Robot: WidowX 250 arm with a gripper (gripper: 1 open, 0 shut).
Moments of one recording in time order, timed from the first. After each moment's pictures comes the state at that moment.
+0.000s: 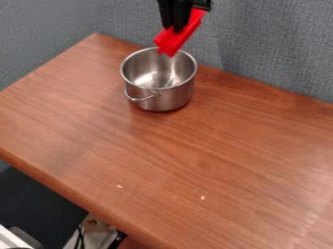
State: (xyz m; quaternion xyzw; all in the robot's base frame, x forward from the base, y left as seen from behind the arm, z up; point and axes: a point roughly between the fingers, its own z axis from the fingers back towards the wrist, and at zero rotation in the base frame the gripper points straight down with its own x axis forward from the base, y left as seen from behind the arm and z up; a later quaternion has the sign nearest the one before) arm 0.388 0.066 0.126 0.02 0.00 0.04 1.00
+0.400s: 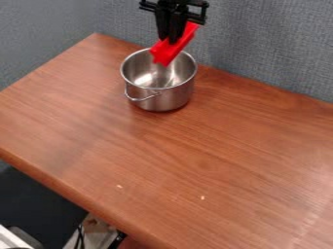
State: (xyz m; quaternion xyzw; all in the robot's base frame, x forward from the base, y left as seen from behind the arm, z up) arm 0.392 0.072 0.111 0.03 0.02 0.04 1.00
